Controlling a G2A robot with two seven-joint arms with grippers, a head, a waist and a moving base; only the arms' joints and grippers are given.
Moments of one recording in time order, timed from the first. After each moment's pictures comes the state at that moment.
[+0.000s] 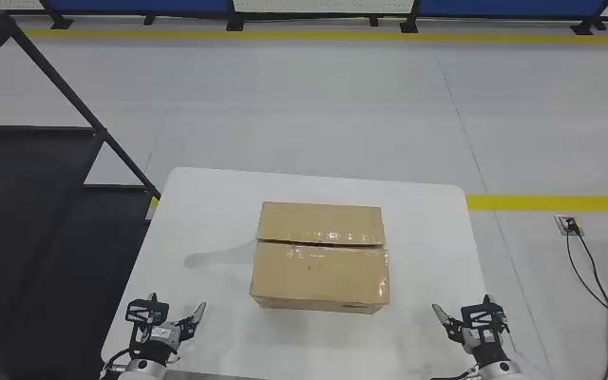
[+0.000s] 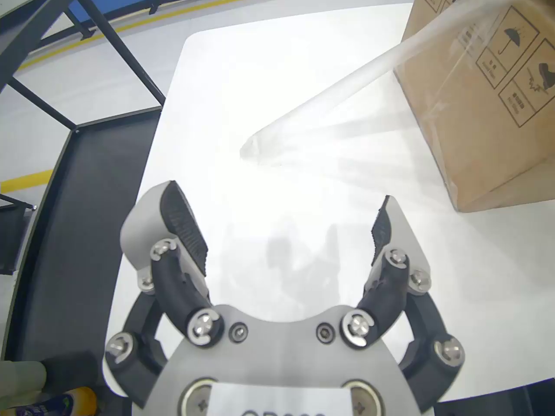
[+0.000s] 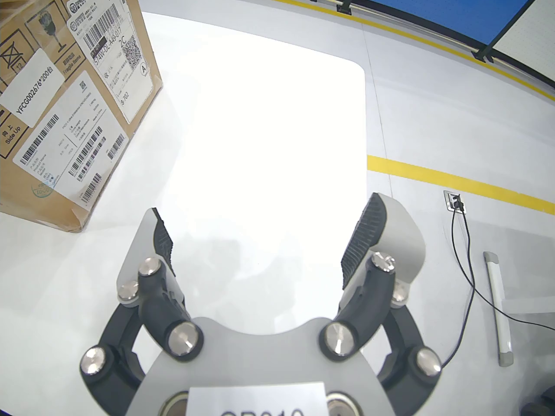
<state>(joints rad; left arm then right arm) 1.73 -1.15 -1.60 -1.80 1.33 0.00 0.00 -1.73 -1.15 1.60 -1.80 -1.33 0.00 0.00</state>
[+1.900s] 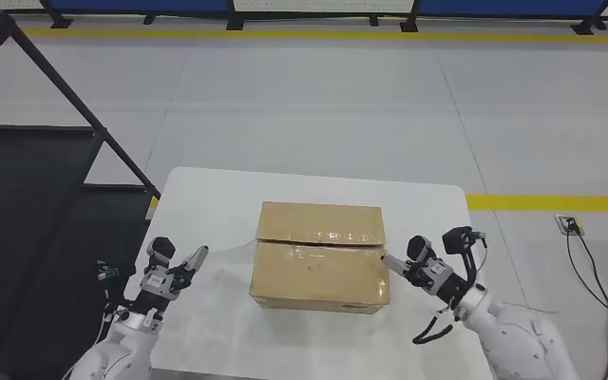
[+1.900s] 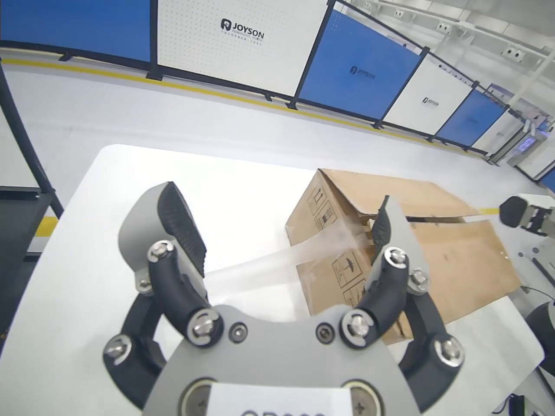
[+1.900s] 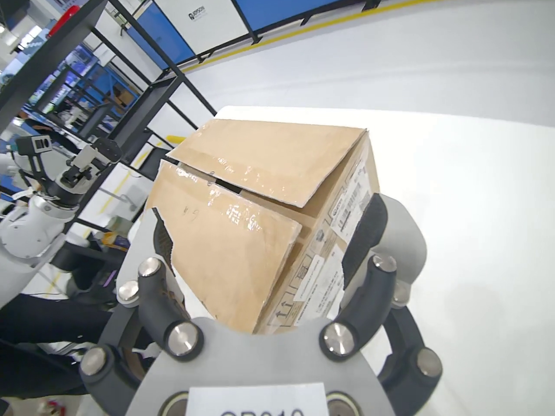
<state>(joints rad) 1.50 -1.16 -1.65 -1.80 0.82 -0.33 0.04 -1.28 -1.15 1.52 -1.77 -0.50 -0.39 0.59</state>
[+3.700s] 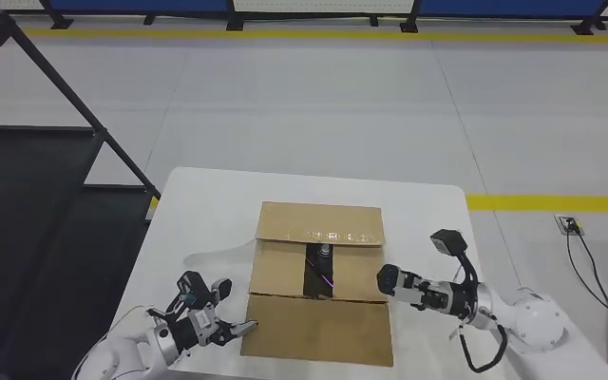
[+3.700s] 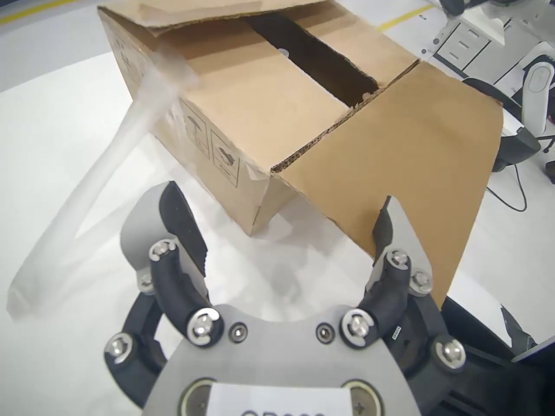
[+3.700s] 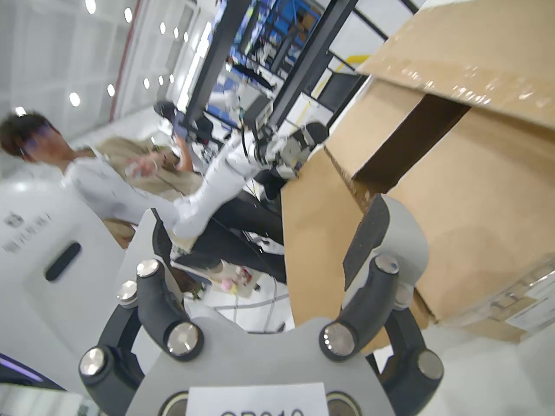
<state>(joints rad) 1.48 -1.11 -1.58 -1.74 0.99 -0.83 -0.32 -1.10 -0.88 1.26 -1.61 0.45 -0.55 0.98</state>
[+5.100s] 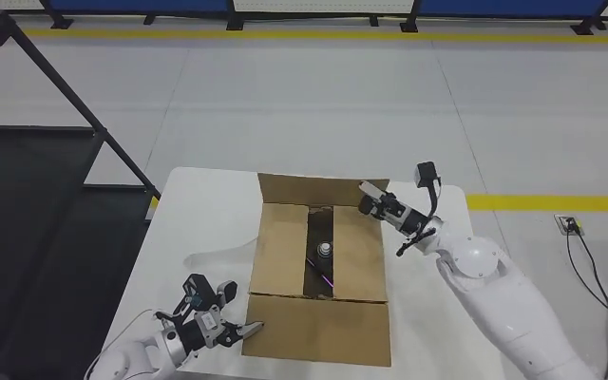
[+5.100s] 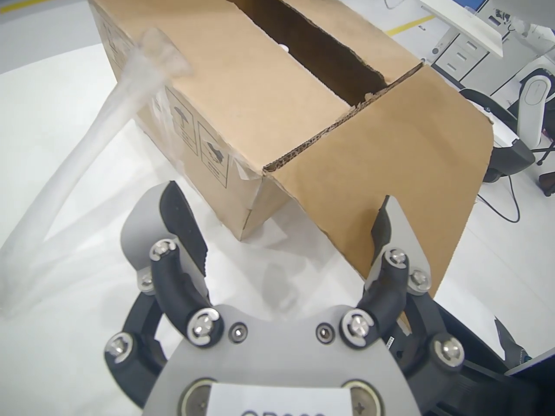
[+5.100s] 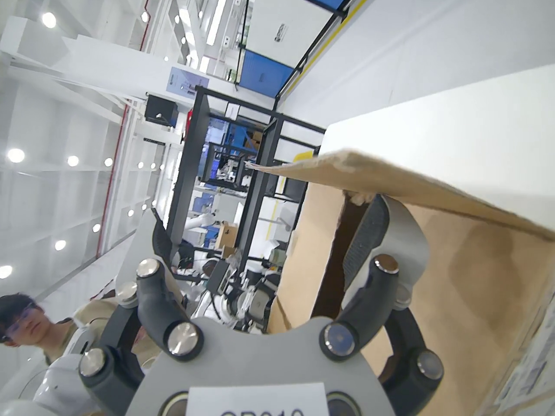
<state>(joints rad) 1.49 -1.10 -1.53 -1.73 0.99 -0.79 -0.25 -0.63 -1.07 0.92 -1.23 0.32 -0.29 0.43</state>
